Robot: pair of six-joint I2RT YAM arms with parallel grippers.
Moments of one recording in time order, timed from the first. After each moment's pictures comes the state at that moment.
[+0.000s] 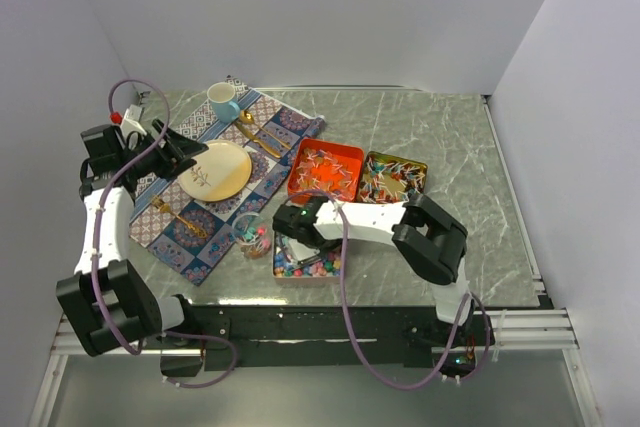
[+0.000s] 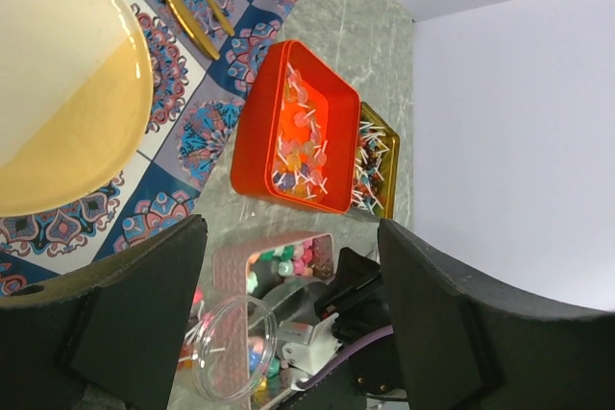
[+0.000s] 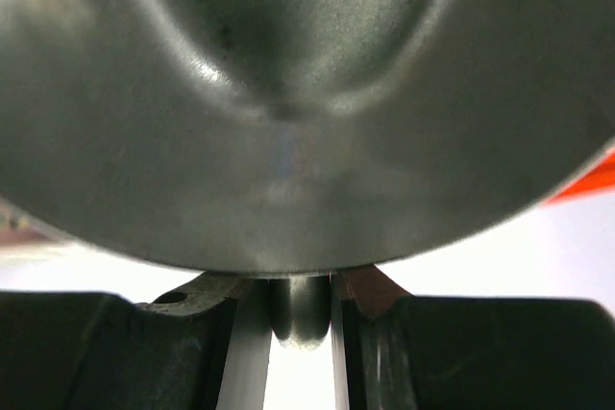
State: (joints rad) left arm 0.36 1.25 0.98 -0.29 0.89 -0.60; right arm 1.08 1.97 1.38 -1.06 0.54 -0.95
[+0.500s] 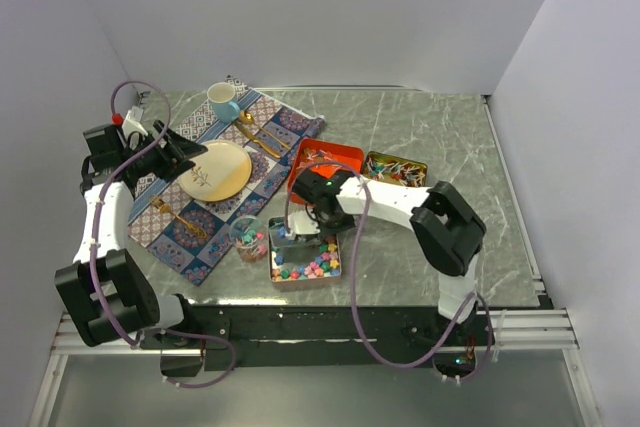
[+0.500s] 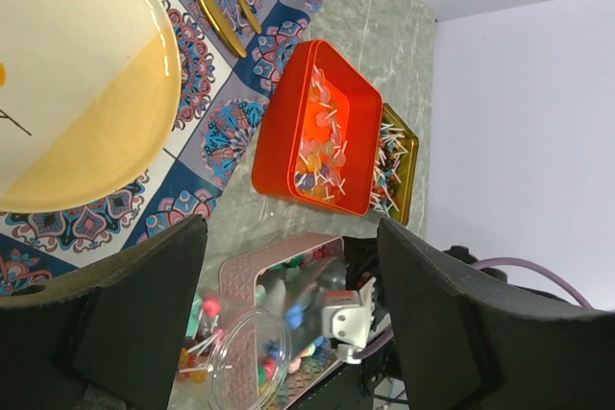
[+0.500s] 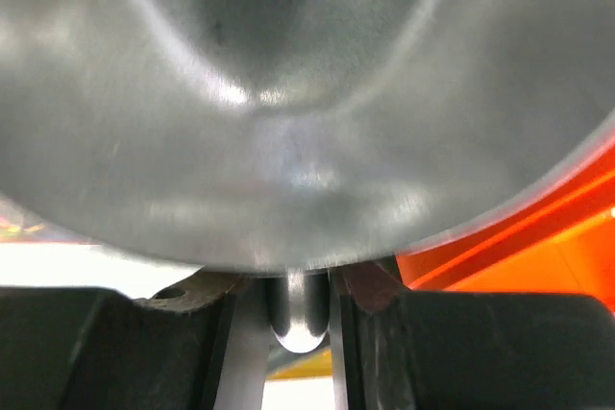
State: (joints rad) left arm 0.36 1.31 1.00 -0.32 0.86 -0.56; right arm 0.89 1.91 1.35 -0.91 0.15 -1.00
